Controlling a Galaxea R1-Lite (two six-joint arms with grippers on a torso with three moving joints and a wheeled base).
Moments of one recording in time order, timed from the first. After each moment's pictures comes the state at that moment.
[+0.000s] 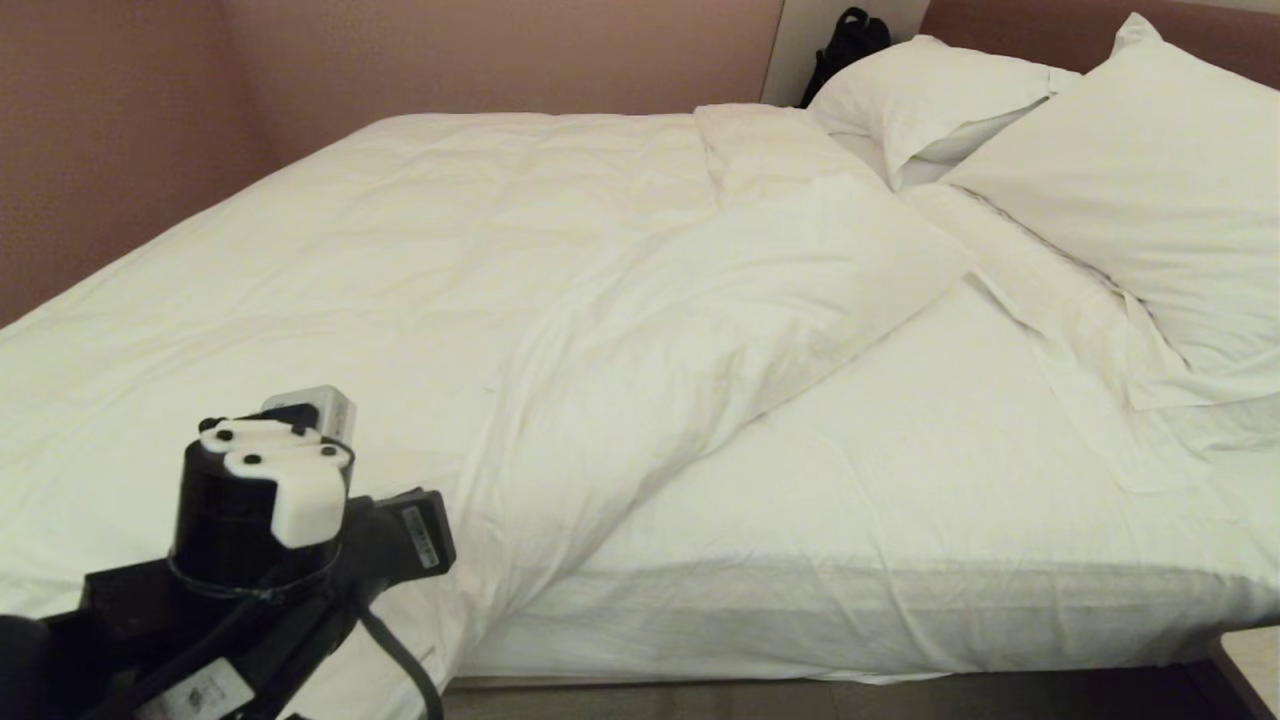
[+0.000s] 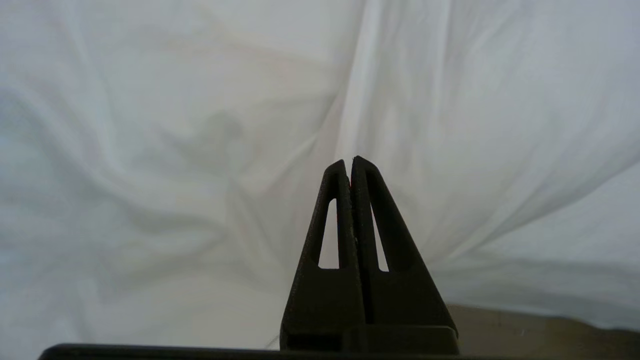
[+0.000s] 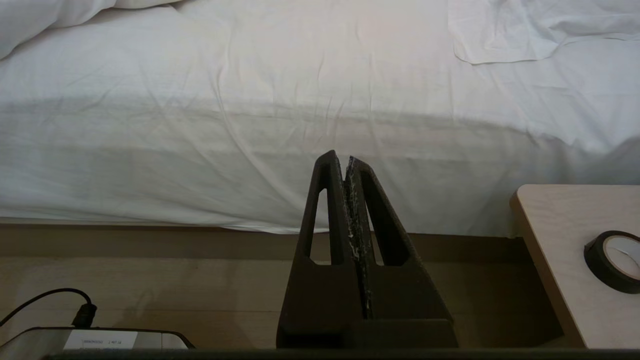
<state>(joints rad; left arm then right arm) -0.63 1.50 -0.54 -0.53 0.57 -0.45 0.01 0.00 0.00 0.00 0.01 -0.04</state>
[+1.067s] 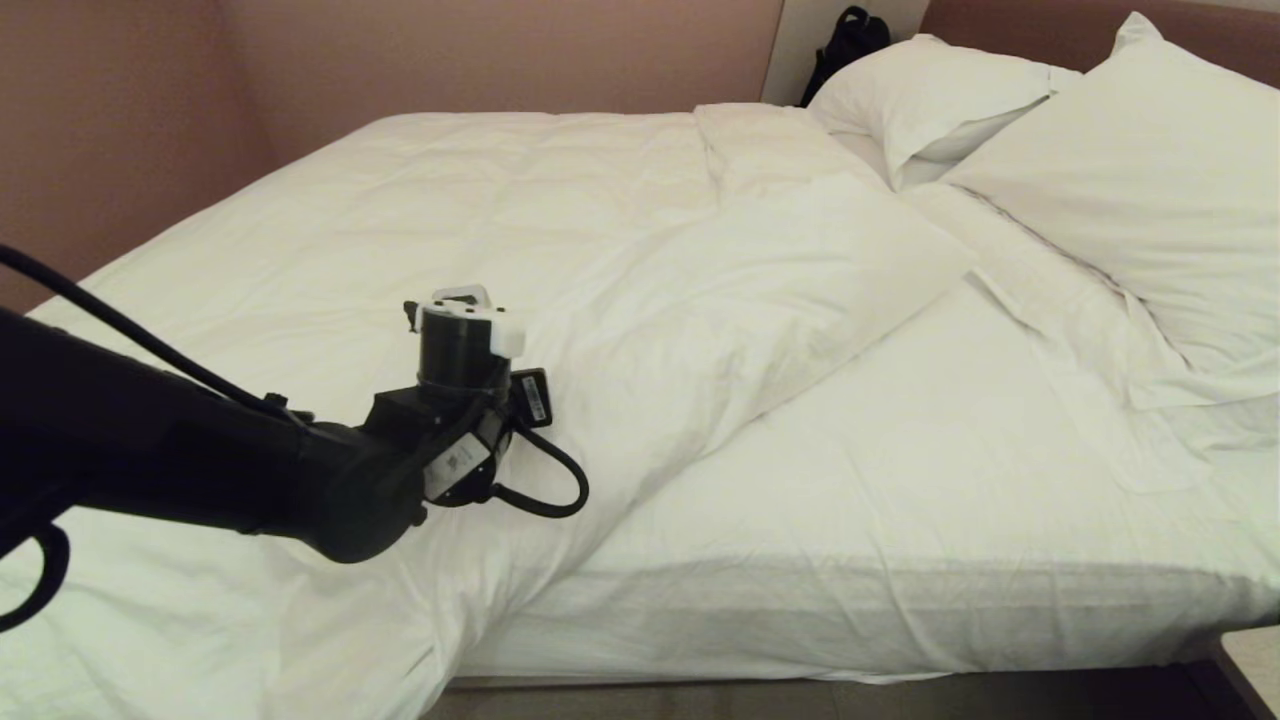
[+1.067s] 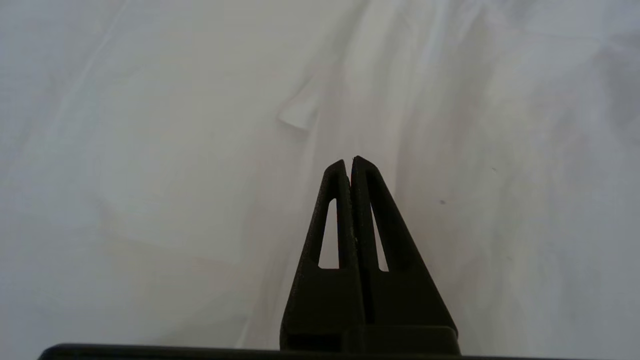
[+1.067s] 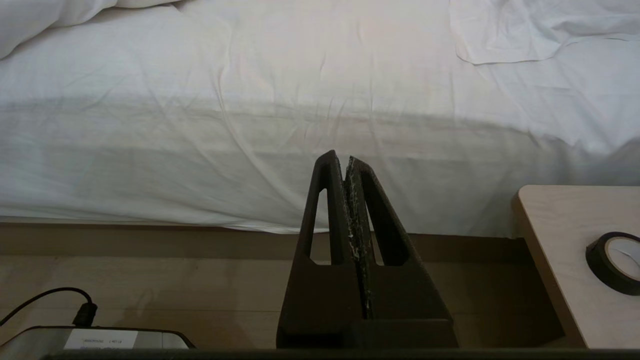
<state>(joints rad) -0.52 1.94 -1.05 -0.60 0.57 -0.28 0.01 0.00 0.00 0.00 0.01 -0.04</state>
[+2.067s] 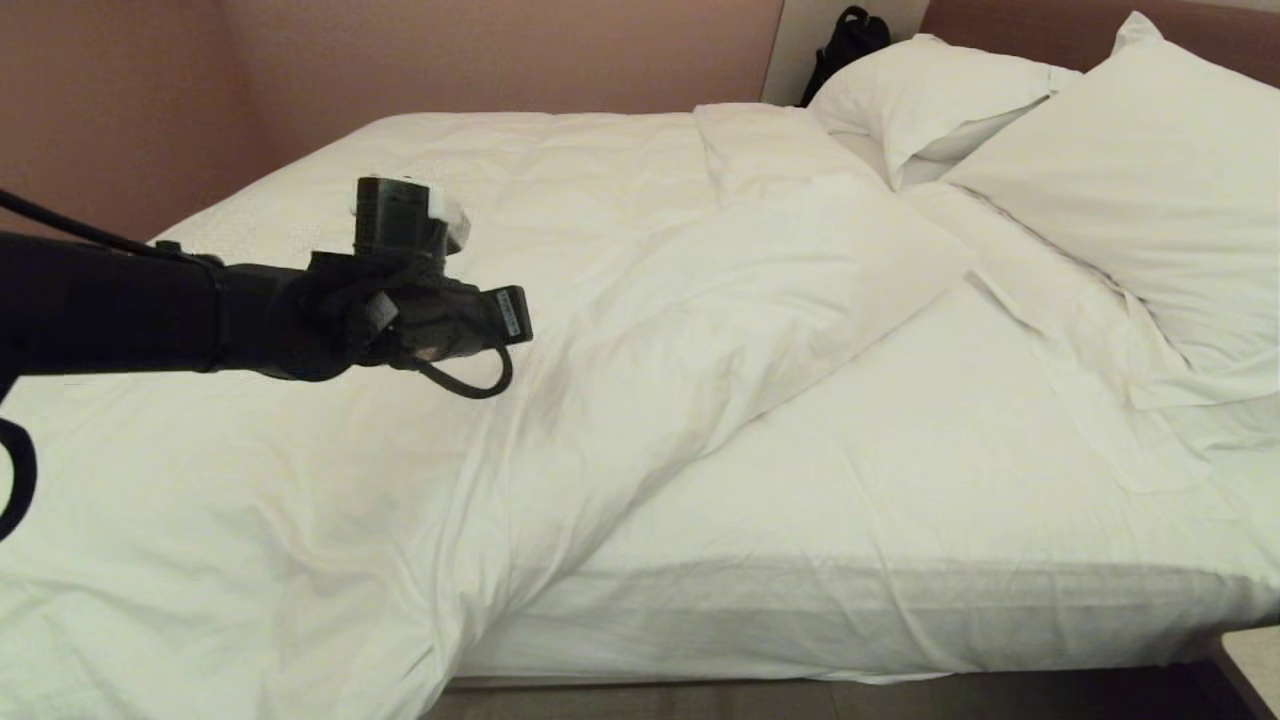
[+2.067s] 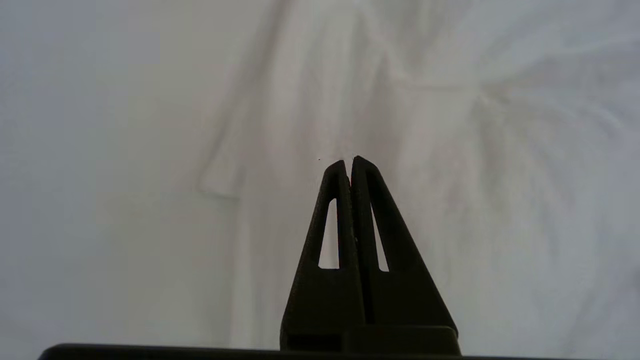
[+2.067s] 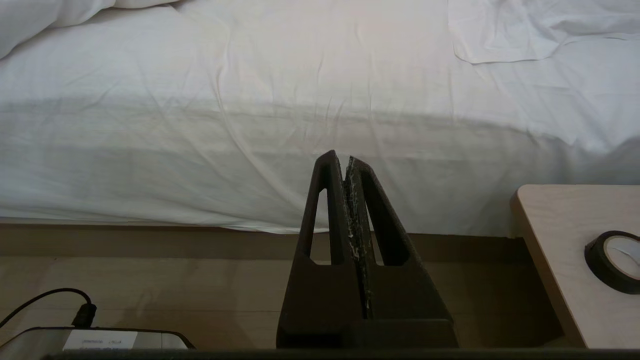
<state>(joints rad) -0.33 1.97 -1.52 -0.06 0.02 -0.35 0.01 0.00 0.00 0.00 0.01 -0.04</state>
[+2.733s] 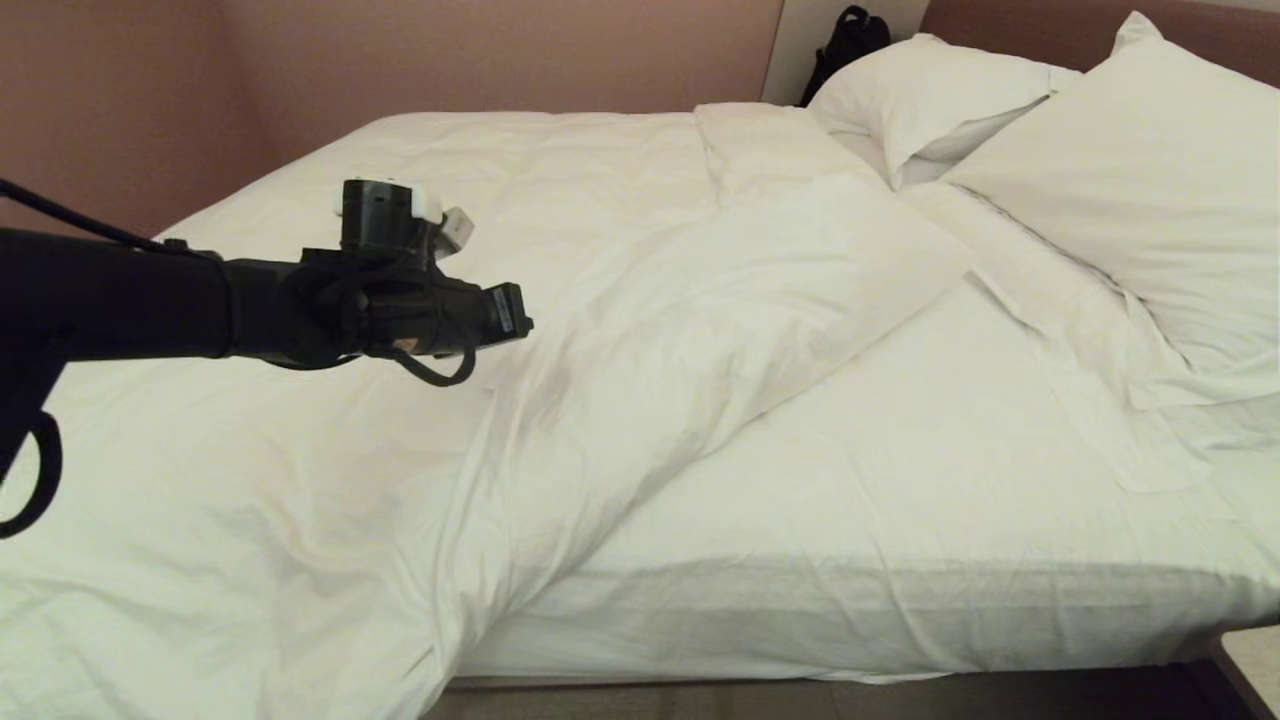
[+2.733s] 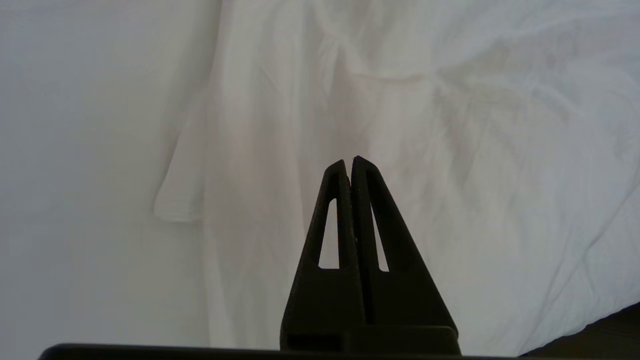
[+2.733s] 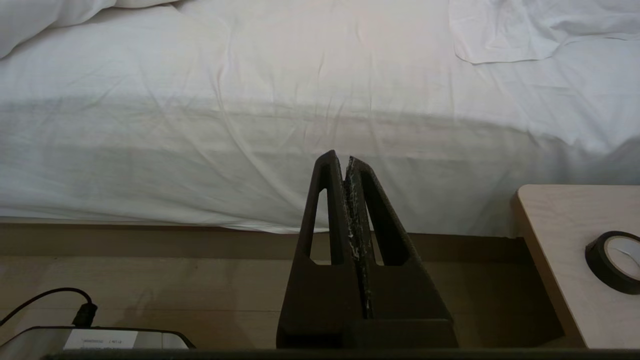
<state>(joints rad) -0.26 2.04 -1.61 -0.04 -0.24 -0.33 0.01 0.00 0.00 0.00 0.01 -0.04</state>
